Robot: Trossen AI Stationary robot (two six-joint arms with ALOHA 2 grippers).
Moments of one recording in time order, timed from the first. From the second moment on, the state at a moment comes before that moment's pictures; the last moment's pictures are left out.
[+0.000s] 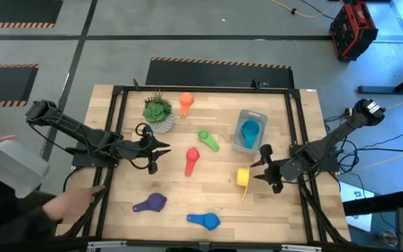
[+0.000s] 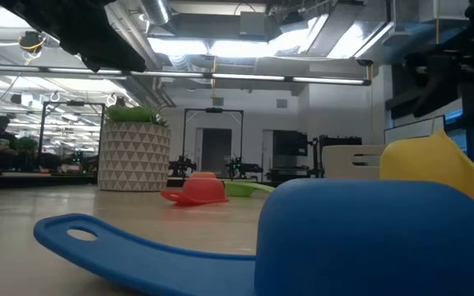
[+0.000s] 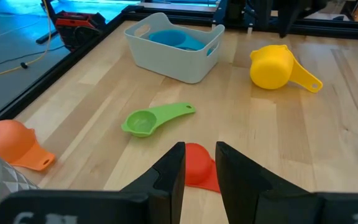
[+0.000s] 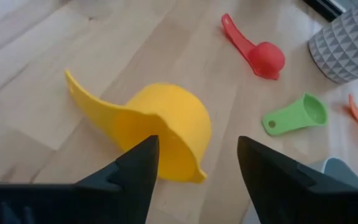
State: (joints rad) left arm -0.35 0.90 0.52 -0.09 -0.58 -0.29; right arm 0.62 0.90 0.36 -0.19 0.45 -0.18
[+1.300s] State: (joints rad) left arm -0.35 0.90 0.52 -0.09 -0.58 -0.29; right arm 0.62 1.25 0.26 0.30 0.64 -0.34
